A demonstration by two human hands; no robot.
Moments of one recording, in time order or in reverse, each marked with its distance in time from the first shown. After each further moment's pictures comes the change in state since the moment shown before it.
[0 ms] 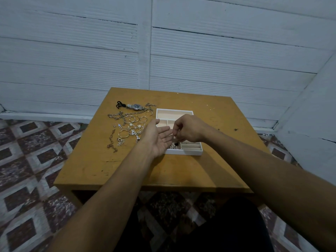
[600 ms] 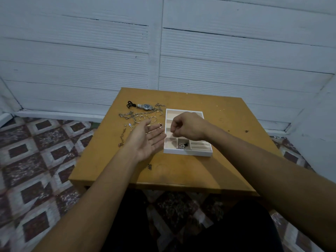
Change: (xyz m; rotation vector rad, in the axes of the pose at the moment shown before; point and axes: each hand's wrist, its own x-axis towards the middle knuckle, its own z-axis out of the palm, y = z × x) left_hand -0.027 0.021 -0.050 0.041 0.025 0.115; right_hand 0.009 -0.023 0.006 0.024 0.015 -0.112
